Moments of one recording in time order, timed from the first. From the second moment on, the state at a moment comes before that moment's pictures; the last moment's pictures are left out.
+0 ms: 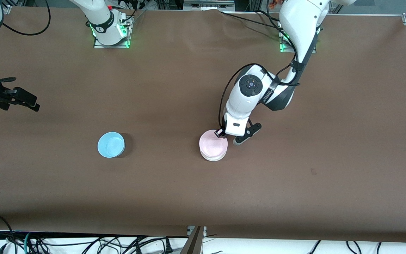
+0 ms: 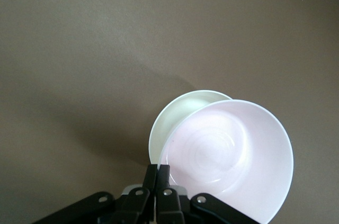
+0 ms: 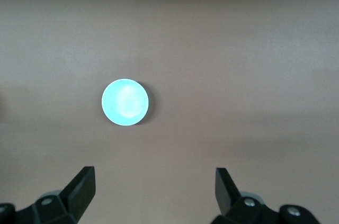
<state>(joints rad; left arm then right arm) -0.58 0.61 -0.04 -1.66 -0.06 2.48 -1.24 0.23 0.14 -0.26 -1.51 0.05 1.70 0.00</state>
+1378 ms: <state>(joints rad) -0.59 0.66 -0.04 -1.68 -0.06 2.55 -1.25 0.23 0.14 -0.26 -1.51 0.05 1.70 0.00</state>
